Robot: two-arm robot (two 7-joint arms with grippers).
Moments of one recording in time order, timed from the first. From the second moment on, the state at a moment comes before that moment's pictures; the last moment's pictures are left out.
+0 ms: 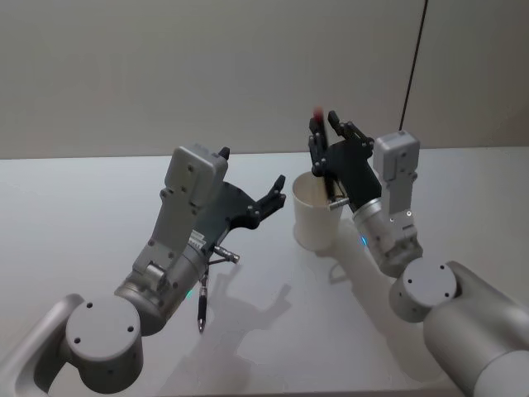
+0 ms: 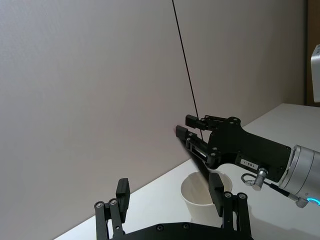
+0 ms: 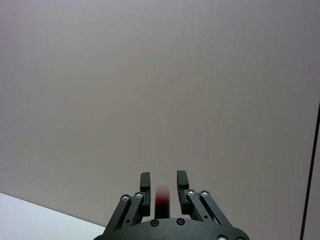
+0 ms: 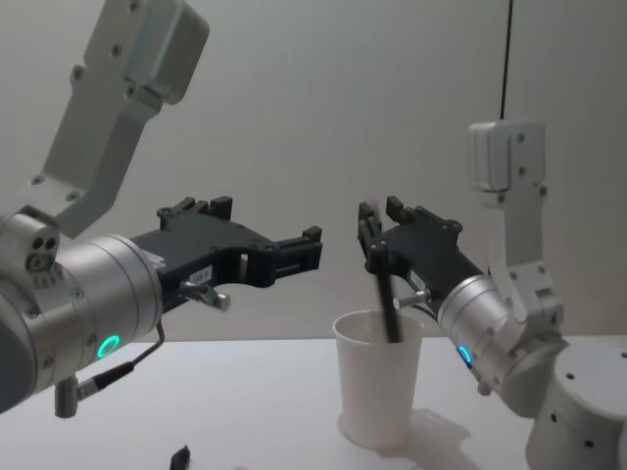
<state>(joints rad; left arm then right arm) -0.24 0.38 0.45 -1.63 -0.20 0.01 -0.01 0.75 -0.12 -0.28 -0.43 0.01 -0.81 0.12</state>
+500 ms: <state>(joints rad) -0.24 0.38 0.45 -1.63 -0.20 0.01 -0.01 0.80 -0.14 -0.28 -0.31 -0.01 -0.87 0.10</state>
